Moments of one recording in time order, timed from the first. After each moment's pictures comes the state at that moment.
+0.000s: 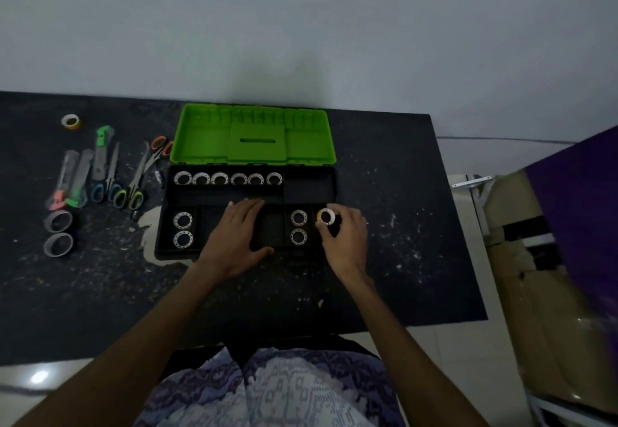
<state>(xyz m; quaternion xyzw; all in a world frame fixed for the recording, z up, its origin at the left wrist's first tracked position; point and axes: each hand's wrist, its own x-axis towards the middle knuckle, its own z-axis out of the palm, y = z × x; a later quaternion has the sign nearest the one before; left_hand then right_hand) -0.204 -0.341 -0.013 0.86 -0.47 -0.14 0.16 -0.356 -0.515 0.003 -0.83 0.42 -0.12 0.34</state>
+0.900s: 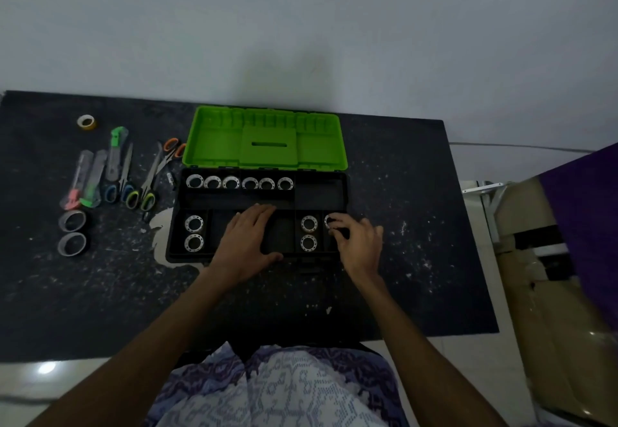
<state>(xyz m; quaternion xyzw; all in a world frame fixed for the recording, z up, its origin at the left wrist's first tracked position) -0.202 -0.342 -0.012 0.87 -0.43 -0.16 0.17 -0.348 -0.532 -0.021 -0.90 0.39 -0.07 0.20</state>
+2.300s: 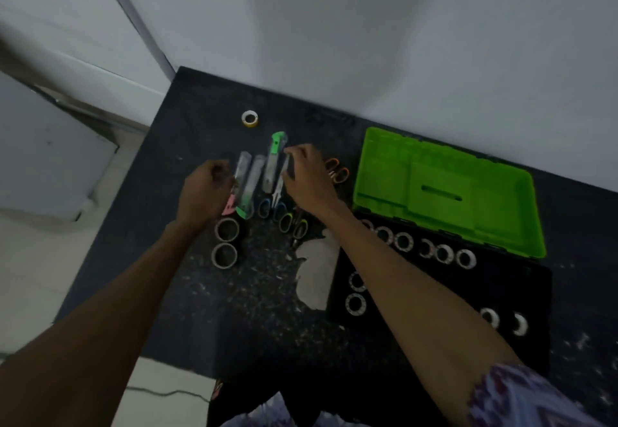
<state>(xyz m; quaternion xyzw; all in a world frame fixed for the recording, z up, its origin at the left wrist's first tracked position) 0.094 -0.113 -0.027 0.93 -0.03 -0.13 0.34 0.056 -0.318 -0.044 -0.95 0.07 0.04 0.31</state>
